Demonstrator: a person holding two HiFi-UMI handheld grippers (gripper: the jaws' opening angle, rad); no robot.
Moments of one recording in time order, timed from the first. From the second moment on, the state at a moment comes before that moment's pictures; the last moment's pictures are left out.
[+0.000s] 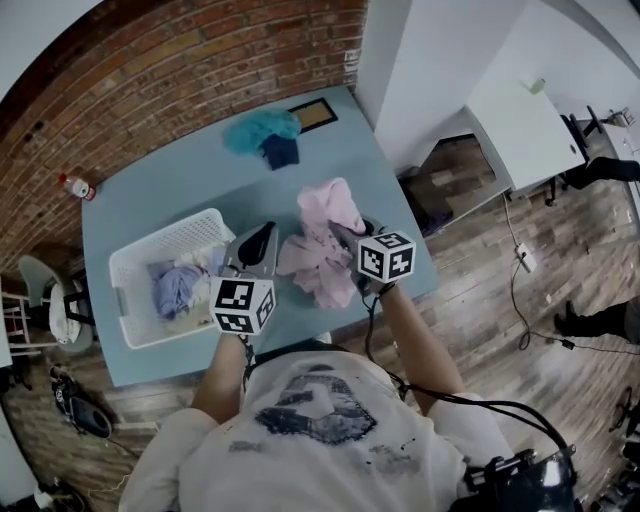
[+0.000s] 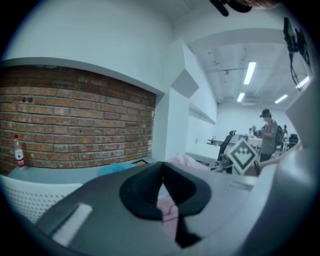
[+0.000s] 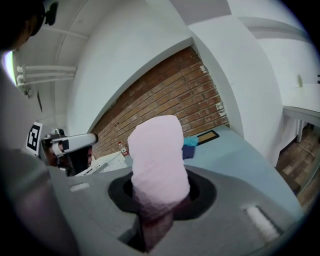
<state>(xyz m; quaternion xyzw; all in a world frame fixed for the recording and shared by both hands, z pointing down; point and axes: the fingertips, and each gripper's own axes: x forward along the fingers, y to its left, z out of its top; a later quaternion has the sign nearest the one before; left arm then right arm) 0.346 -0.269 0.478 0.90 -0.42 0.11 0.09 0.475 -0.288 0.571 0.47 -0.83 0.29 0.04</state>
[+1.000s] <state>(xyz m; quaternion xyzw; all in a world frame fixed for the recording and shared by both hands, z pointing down) 0.339 -0.274 0.482 0.89 -0.42 0.12 0.09 0.525 -0.302 0.621 0.58 -0.77 0.23 0.15</state>
